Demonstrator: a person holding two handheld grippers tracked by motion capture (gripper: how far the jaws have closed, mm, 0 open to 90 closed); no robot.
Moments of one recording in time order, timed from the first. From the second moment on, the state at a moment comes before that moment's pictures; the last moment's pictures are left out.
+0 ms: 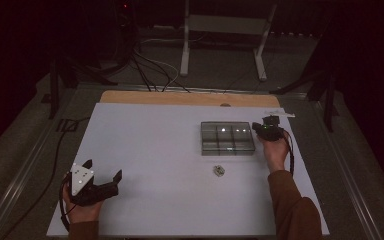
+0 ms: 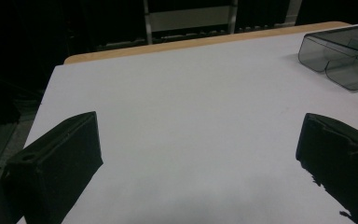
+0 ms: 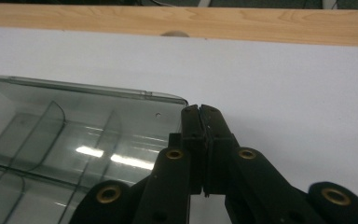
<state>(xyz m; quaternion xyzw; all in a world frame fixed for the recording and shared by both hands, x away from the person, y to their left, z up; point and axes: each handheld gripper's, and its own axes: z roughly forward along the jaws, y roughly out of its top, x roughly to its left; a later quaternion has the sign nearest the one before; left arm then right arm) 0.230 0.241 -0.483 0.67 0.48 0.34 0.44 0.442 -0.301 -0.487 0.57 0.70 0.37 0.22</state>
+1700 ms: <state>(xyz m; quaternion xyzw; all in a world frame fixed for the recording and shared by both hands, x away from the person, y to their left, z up) 0.249 0.218 -0.488 0.68 0.49 0.32 0.44 0.437 -0.236 -0.496 0.50 0.76 0.38 0.15</state>
